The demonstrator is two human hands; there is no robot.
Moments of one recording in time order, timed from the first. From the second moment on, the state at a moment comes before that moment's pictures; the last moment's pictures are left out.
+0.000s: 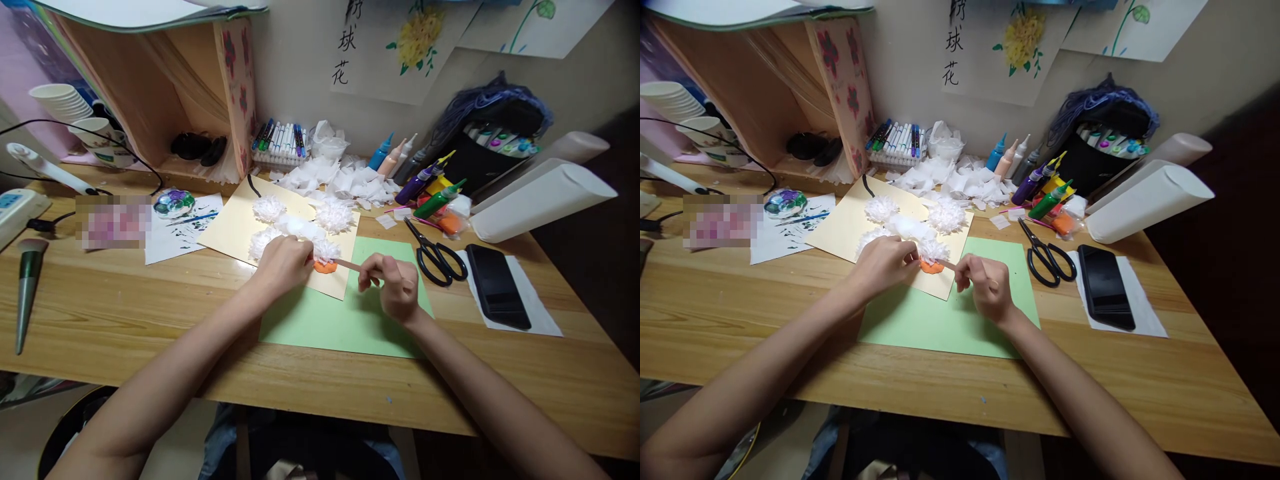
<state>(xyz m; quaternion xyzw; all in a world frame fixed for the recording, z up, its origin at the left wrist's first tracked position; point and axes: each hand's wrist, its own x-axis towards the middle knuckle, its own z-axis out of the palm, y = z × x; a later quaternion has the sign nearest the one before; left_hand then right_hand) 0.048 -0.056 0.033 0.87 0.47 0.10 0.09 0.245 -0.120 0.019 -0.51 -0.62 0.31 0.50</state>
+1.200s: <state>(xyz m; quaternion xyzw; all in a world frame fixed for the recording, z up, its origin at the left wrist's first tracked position) 0.039 -0.010 0.029 0.83 0.51 0.22 0.12 0.244 -0.120 -0.001 -0.53 -0.52 0.36 0.57</state>
